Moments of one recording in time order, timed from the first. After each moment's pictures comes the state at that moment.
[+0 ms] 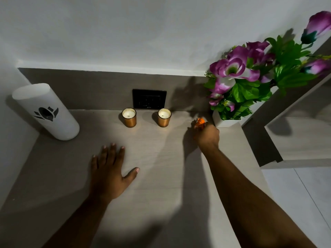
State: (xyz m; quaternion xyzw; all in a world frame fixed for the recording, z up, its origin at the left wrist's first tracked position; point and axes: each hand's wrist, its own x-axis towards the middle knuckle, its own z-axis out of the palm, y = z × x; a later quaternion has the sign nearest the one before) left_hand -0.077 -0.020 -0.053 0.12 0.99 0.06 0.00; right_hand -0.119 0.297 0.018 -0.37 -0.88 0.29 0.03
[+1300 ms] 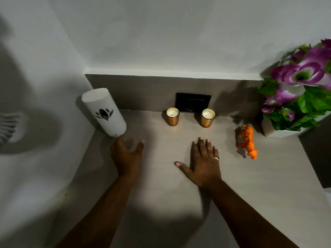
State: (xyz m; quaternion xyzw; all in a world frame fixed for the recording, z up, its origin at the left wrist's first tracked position) left_hand -0.122 -0.058 -0.017 -0.23 0.82 0.51 -0.16; right_hand -0.085 0.177 -0.044 -0.01 -0.99 0.11 -0.07
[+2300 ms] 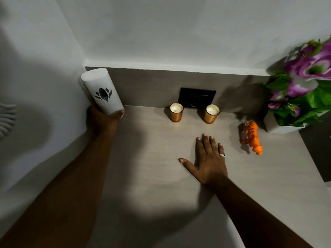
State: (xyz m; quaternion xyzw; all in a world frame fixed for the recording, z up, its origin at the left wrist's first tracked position) left_hand -0.230 -0.137 0.013 -0.26 0.81 0.48 -0.20; right_hand -0.079 0.172 -0.040 -0.02 -0.99 0.08 -0.06
